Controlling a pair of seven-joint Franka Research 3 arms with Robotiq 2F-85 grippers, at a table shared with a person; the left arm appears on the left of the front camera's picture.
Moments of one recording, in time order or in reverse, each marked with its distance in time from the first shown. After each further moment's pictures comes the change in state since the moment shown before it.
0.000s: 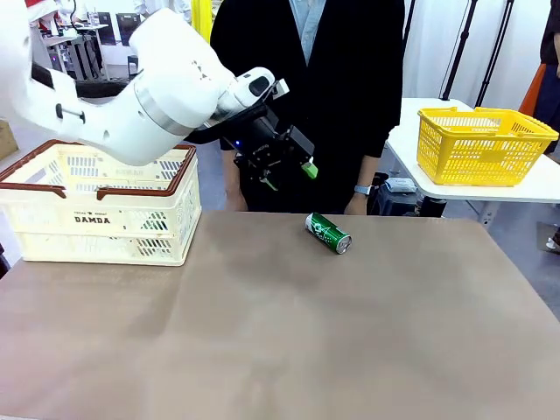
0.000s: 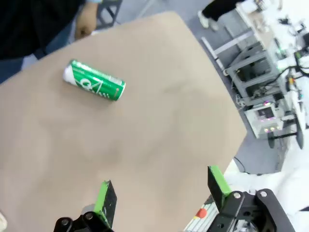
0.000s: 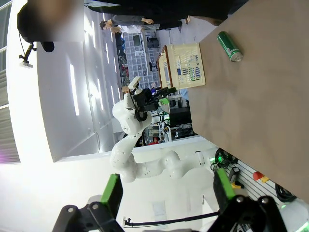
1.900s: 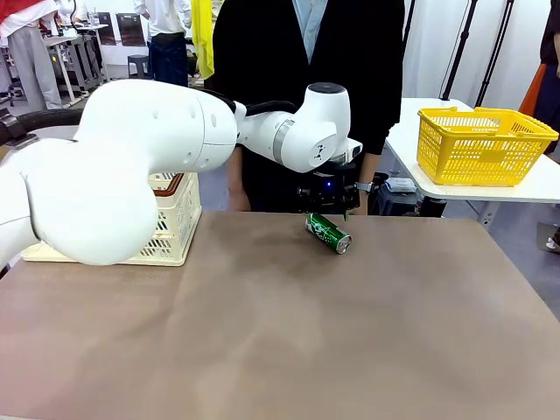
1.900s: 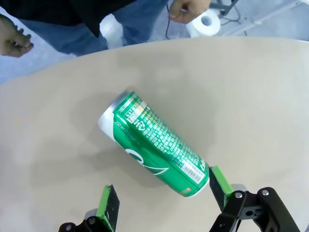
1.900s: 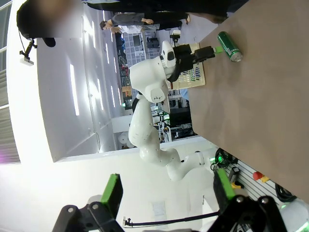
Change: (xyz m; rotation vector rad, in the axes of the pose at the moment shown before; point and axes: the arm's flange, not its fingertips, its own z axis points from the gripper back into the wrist) left arm 0.108 0.008 -0.237 0.548 0.106 0.330; right arm 0.000 0.000 0.000 0.000 0.000 0.000
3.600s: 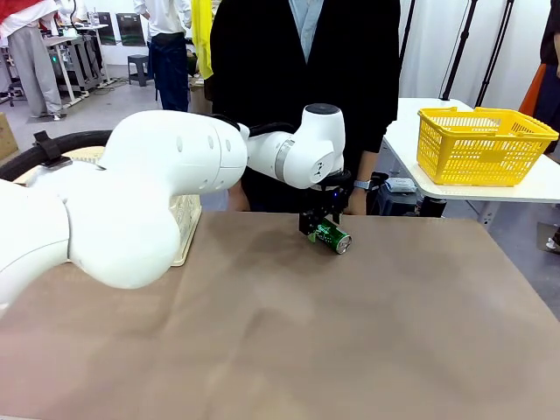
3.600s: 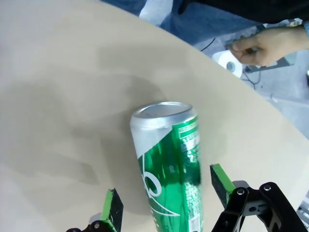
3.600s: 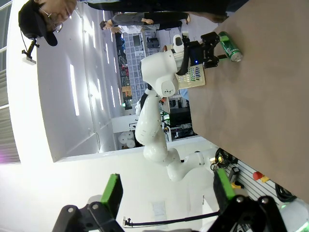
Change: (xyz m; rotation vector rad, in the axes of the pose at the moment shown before) left arm 0.009 0.008 -0.050 0.006 0.023 0.689; right arm 0.000 0.000 0.000 0.000 0.000 0.000
